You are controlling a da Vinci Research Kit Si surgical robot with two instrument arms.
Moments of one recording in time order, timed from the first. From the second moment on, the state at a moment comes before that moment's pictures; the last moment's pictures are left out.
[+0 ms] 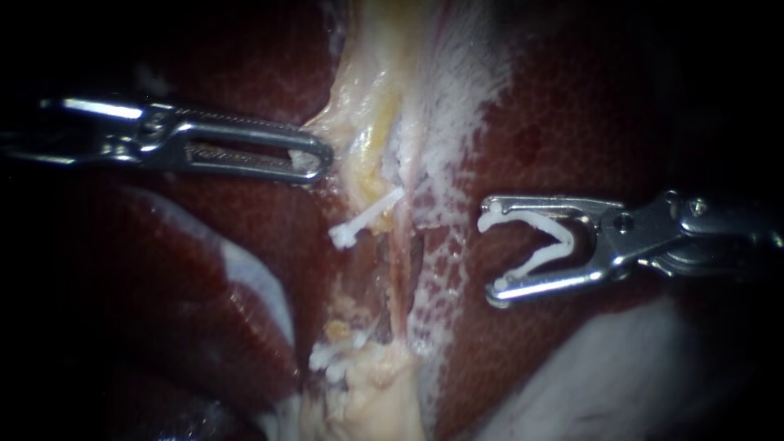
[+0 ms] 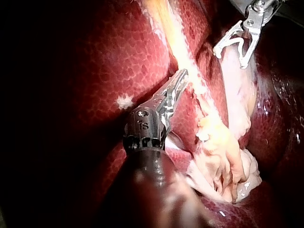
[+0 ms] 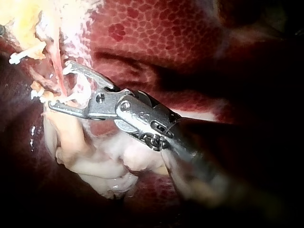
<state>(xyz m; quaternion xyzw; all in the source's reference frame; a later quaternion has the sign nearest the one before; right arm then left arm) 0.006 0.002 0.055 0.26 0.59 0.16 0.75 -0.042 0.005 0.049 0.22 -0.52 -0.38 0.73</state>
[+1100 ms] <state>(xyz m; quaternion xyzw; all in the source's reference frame) 0.012 -0.004 0.062 0.30 0.58 0.15 0.74 -0.036 0.009 0.045 0.22 -0.52 -0.40 0.72</state>
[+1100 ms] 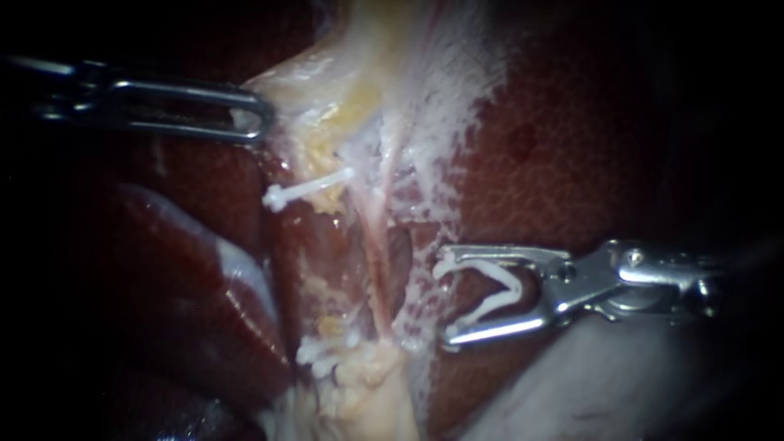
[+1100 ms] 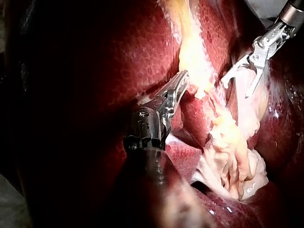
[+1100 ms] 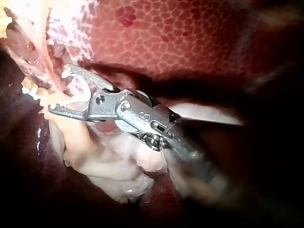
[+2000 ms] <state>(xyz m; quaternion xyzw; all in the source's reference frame) 0.018 -0.004 0.065 0.35 0.57 0.14 0.73 -0.036 0.009 0.045 0.22 -0.52 -0.40 0.72</state>
